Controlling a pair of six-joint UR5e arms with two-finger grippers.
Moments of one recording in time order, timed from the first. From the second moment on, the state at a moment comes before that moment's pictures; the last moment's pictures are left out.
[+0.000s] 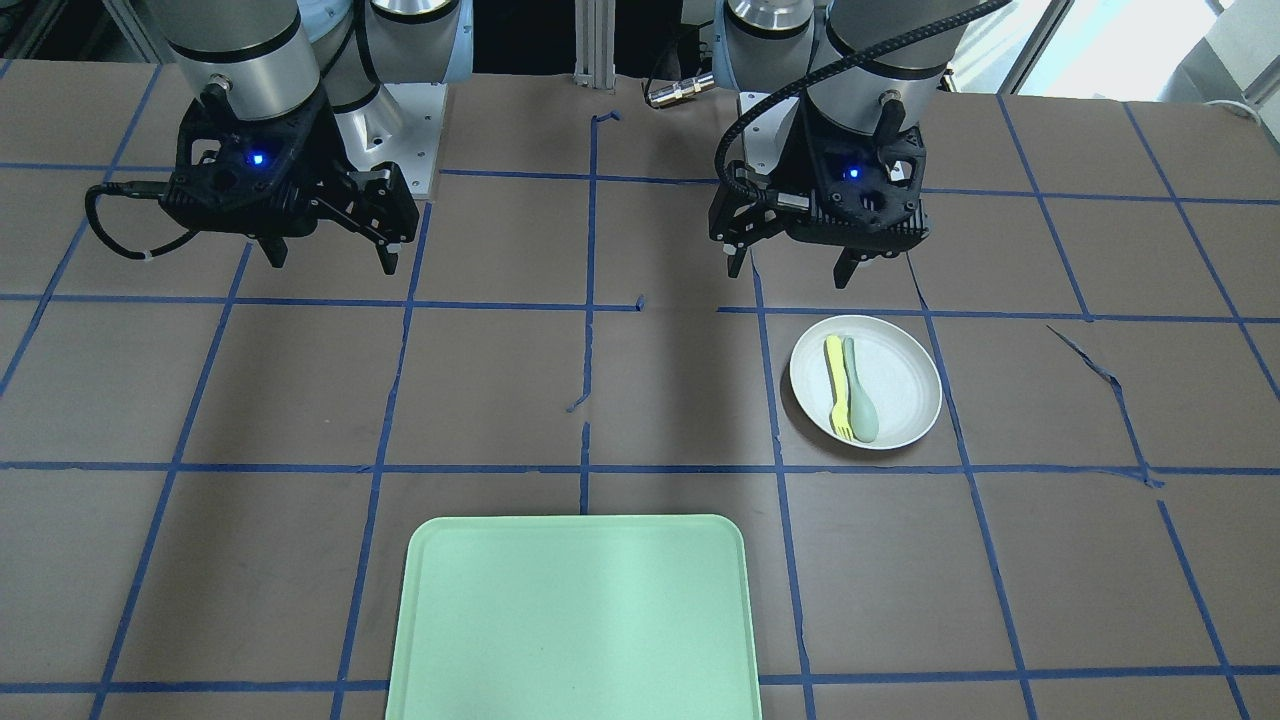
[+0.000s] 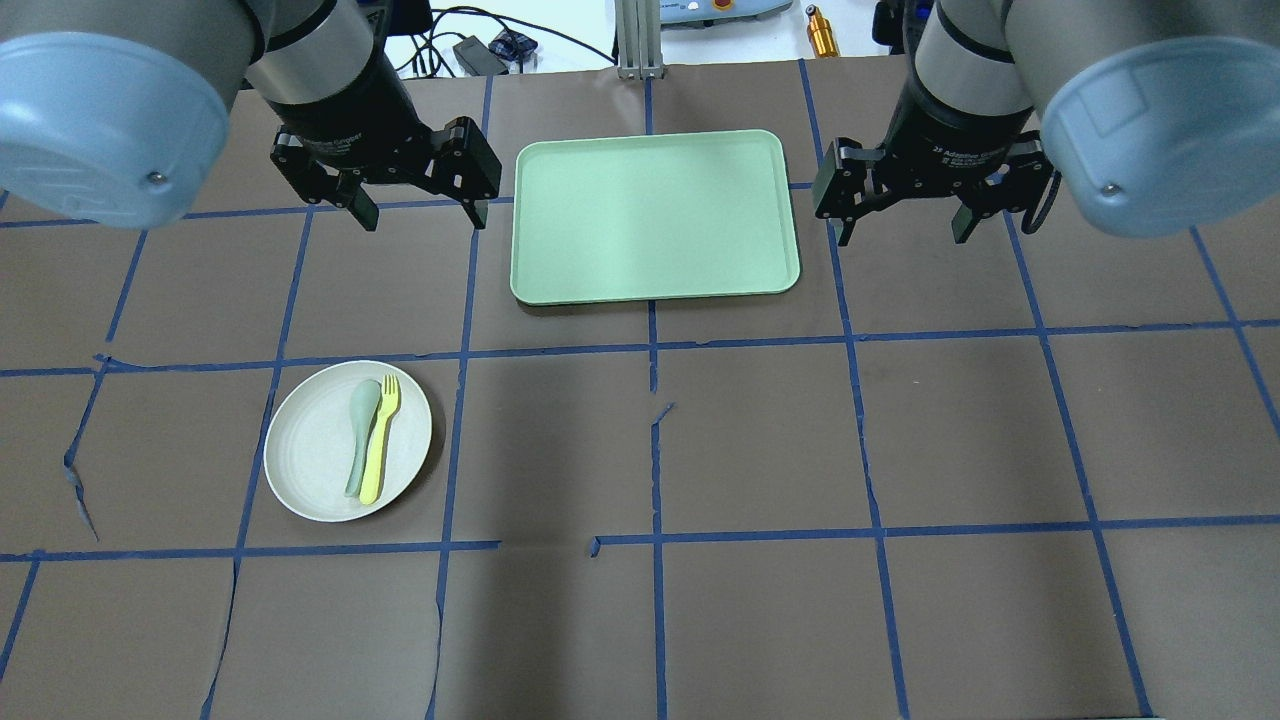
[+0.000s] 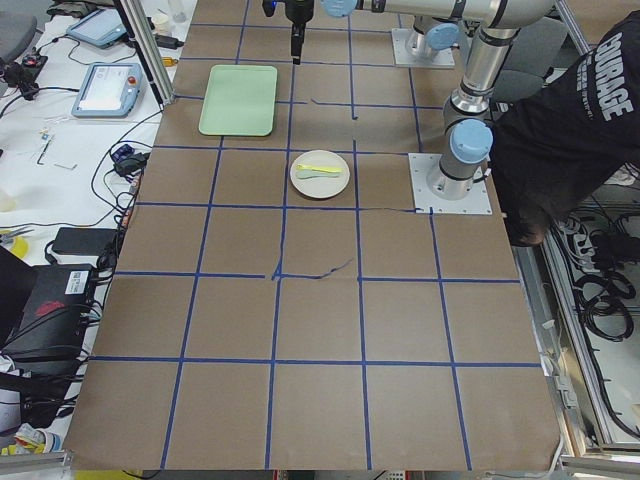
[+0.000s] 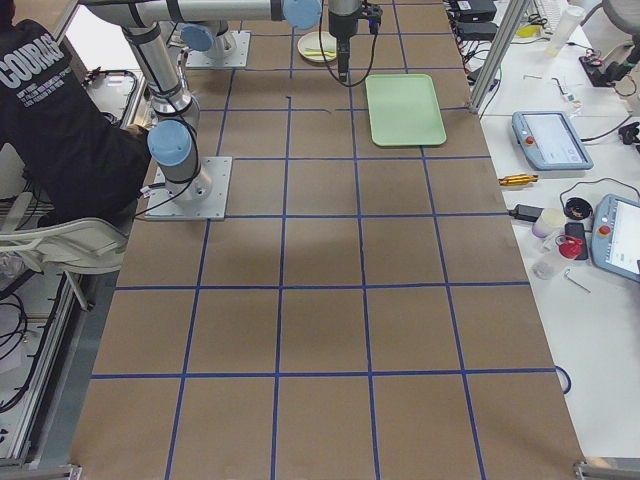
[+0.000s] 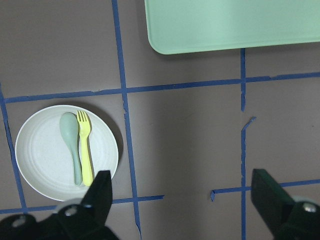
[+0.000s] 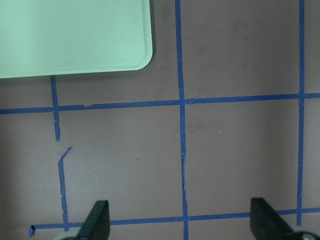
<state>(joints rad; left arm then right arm) -1.69 -1.62 -1.53 -1.50 1.53 -0.07 1.65 -1.57 1.60 -1.67 -1.60 0.12</state>
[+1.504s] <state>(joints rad) -1.69 -1.62 -1.53 -1.50 1.53 -0.09 1.65 -1.57 1.60 -1.69 -1.59 0.13</state>
